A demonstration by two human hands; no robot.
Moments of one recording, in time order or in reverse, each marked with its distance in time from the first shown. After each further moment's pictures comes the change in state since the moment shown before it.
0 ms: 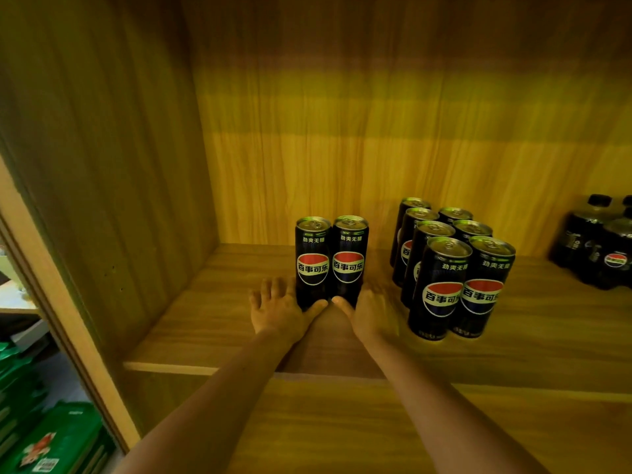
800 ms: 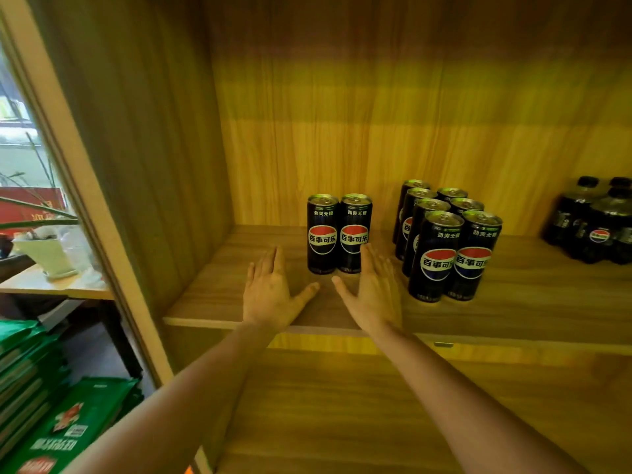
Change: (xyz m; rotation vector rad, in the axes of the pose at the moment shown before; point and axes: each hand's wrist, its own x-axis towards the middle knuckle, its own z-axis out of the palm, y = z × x) left_hand -0.074 -0.029 -0.044 -0.161 0.272 0.152; right_hand -0.060 -0.015 -0.031 0.215 0.089 -0.214
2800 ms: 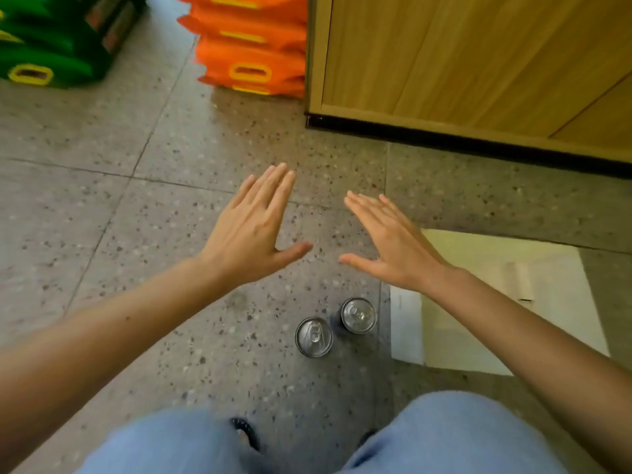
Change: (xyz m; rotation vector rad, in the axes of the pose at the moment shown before) left_hand -0.695 -0.462 0.429 0.169 -0.464 0.258; right_hand -0.749 0.097 0.533 -0.073 -0.756 -0.378
